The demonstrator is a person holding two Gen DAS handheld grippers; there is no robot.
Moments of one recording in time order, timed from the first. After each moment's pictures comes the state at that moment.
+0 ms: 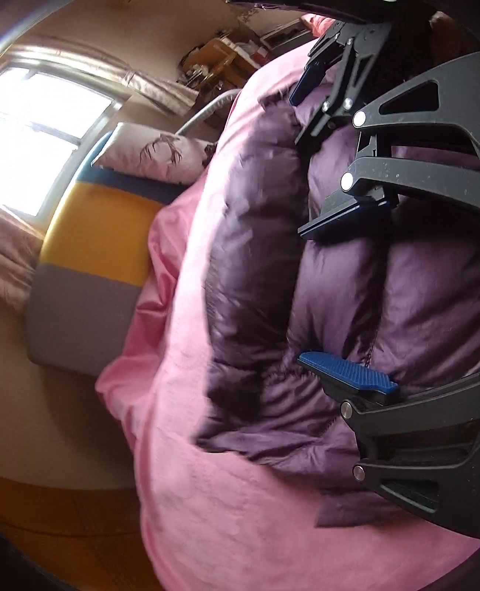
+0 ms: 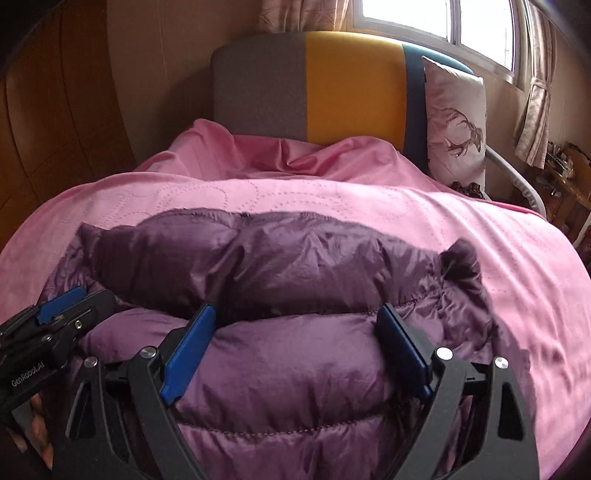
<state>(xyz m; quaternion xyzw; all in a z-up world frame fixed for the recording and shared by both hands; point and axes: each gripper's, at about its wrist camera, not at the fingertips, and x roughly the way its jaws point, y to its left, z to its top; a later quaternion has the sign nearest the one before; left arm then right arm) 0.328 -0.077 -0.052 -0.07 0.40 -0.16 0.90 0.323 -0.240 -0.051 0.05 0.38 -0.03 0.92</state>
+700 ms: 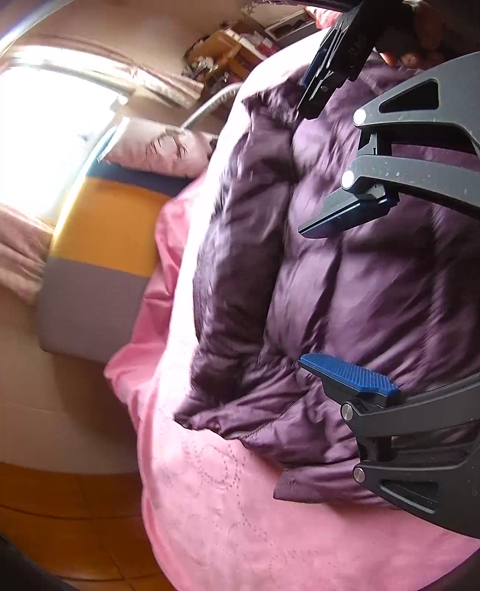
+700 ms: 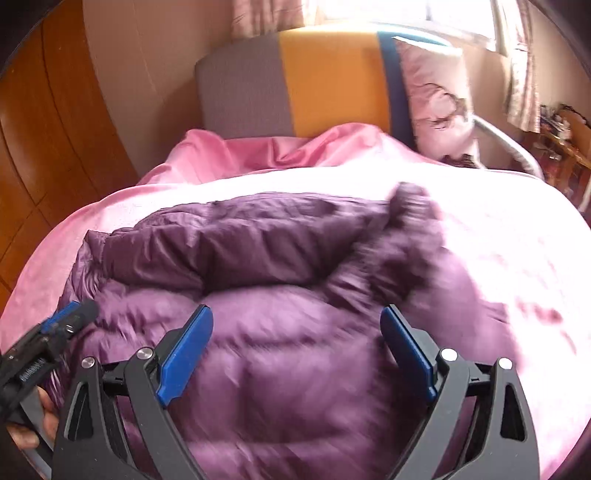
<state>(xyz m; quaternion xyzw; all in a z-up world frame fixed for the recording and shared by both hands) 0.276 -0.086 -0.032 -0.05 0.37 -0.14 0.92 0.265 -0.304 -0.039 0.11 0.39 -0.03 0.91</state>
